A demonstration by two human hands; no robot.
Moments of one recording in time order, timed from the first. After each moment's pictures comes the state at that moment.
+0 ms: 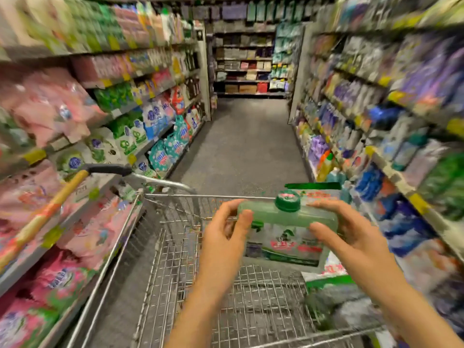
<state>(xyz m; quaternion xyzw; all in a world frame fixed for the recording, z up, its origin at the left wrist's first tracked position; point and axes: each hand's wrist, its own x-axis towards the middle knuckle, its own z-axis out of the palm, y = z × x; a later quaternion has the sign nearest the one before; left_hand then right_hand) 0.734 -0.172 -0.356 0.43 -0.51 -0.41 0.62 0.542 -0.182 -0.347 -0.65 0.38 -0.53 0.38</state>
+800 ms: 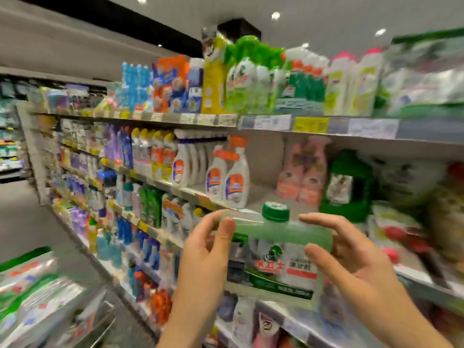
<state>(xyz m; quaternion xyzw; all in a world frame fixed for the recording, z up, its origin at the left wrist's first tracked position) 0.389 0.157 -0.239 0.07 -0.67 -0.57 0.46 0.297 0.325 -0.226 -0.48 0.63 -0.60 -0.06</state>
